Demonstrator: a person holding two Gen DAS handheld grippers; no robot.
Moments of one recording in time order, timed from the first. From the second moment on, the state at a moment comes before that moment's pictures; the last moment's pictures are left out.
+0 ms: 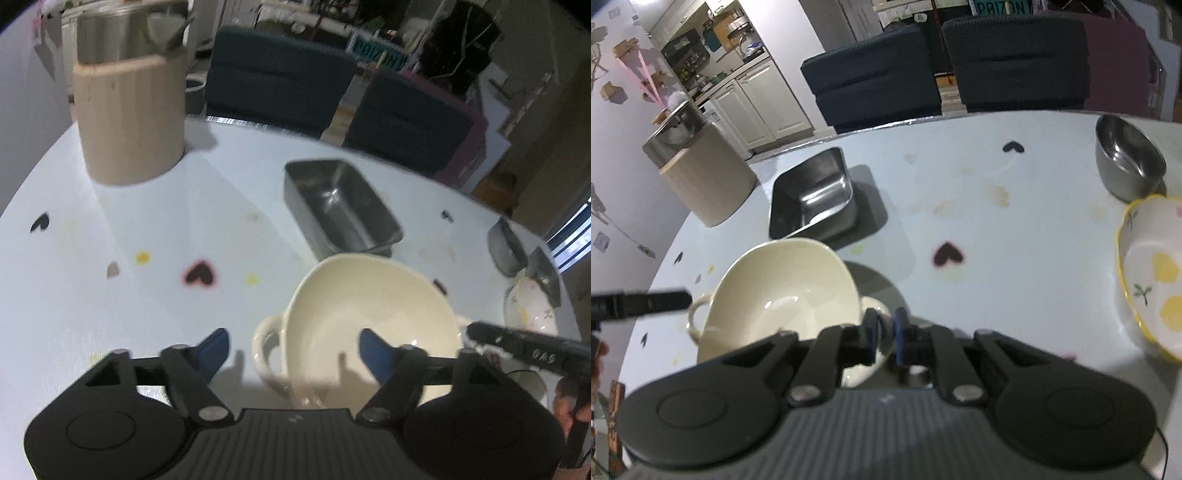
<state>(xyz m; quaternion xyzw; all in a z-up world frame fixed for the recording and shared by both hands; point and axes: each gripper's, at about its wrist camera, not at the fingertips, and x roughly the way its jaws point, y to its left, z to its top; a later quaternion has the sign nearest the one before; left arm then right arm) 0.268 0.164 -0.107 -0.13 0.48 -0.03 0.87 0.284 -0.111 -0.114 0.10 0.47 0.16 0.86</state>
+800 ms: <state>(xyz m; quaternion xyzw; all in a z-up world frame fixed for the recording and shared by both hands) 0.260 0.174 -0.120 -0.10 0.50 -0.01 0.86 0.282 -0.109 -0.121 0.12 0.50 0.16 0.84</state>
